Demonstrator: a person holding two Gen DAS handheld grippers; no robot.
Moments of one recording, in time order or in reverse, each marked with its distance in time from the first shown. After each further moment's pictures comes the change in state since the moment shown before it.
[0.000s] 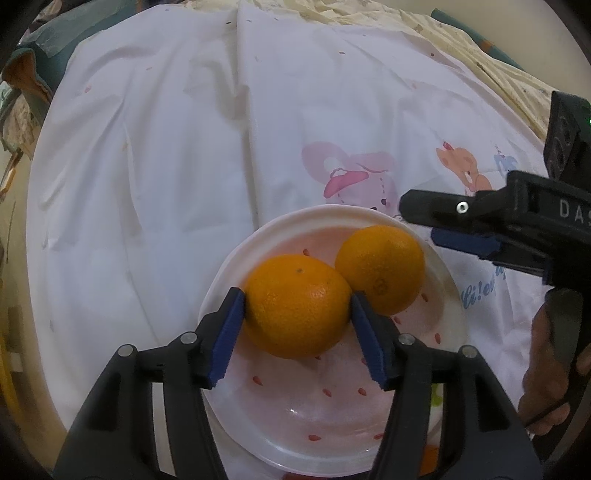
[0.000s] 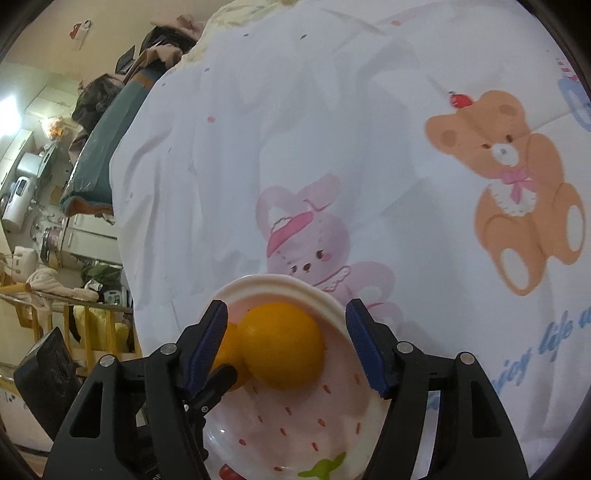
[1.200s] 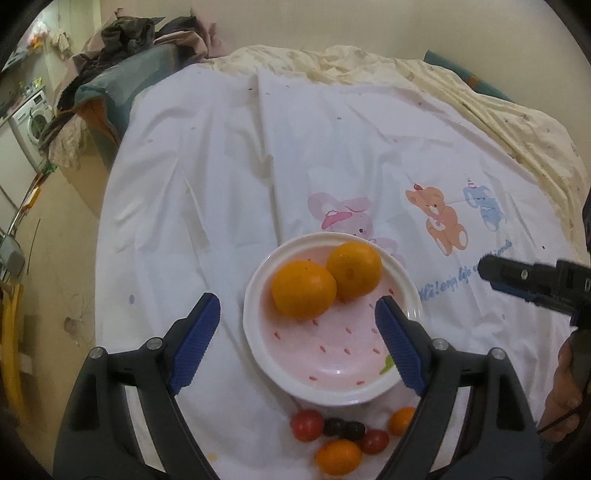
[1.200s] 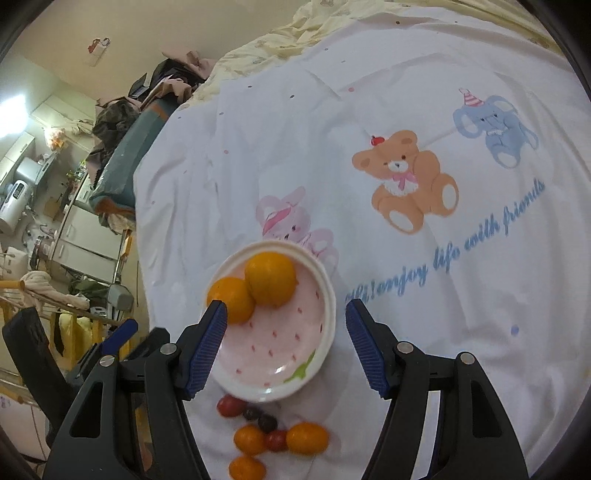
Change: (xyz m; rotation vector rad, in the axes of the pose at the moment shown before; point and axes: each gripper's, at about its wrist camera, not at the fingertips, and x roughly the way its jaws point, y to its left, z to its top) left arm -0.105 -0.008 -0.038 -0.008 -0.204 0.053; right arm -0.117 0.016 -0.081 -0.030 -0.156 -0.074
